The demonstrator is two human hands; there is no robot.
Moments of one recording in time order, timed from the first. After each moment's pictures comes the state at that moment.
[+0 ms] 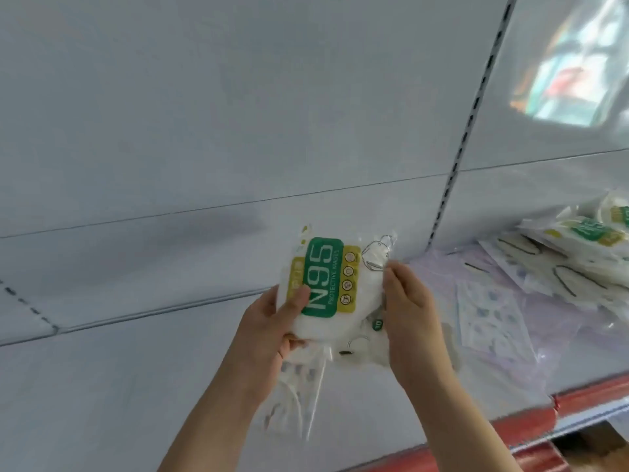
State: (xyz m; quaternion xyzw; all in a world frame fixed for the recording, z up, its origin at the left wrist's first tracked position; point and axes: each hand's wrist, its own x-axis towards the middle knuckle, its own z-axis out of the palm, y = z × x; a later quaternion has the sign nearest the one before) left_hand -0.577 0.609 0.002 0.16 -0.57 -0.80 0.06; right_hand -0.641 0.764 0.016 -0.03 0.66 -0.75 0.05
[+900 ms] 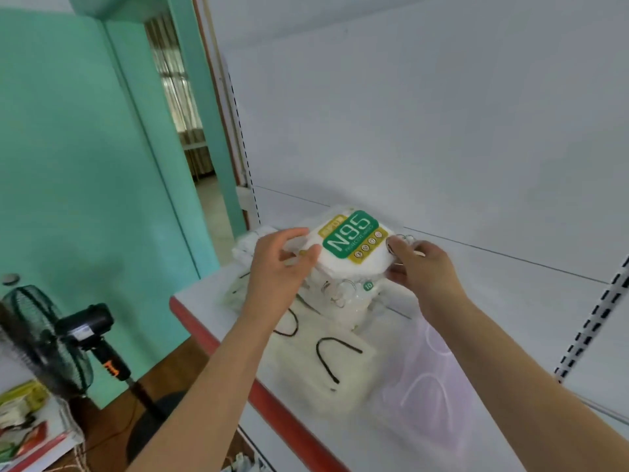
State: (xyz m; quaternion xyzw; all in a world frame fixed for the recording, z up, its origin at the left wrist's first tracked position) left_hand -0.166 0.118 0.066 0.46 -0.67 -0.31 0.48; right_hand -0.378 0.163 0.062 -0.32 0.61 -0.63 0.36
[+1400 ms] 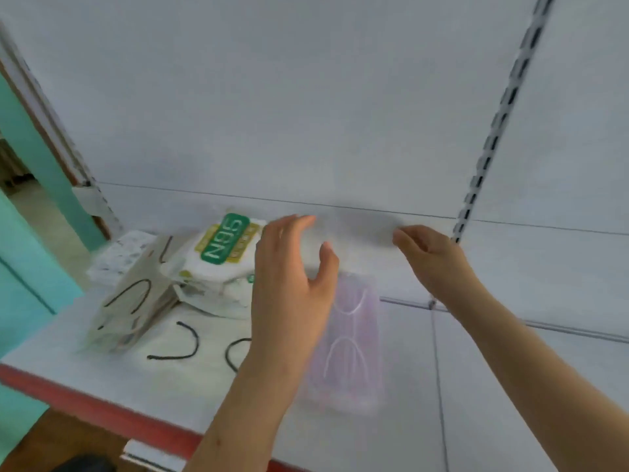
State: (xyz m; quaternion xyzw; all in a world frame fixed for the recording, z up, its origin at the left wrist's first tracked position) left_hand -0.260 0.183 0.058 0.29 -0.79 -0.21 0.50; right_hand -0.448 0.270 0.055 -0.35 0.80 -0.48 0.10
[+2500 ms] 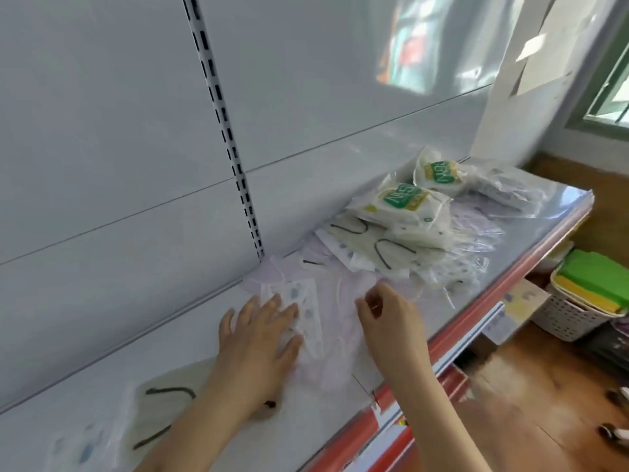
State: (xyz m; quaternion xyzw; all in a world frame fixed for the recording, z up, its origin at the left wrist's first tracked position) left_hand -0.724 0.782 -0.058 -0.03 -0.99 -0.07 -0.10; right_hand -0.739 0.986 -0.058 0.09 0.91 -0.39 -0.09
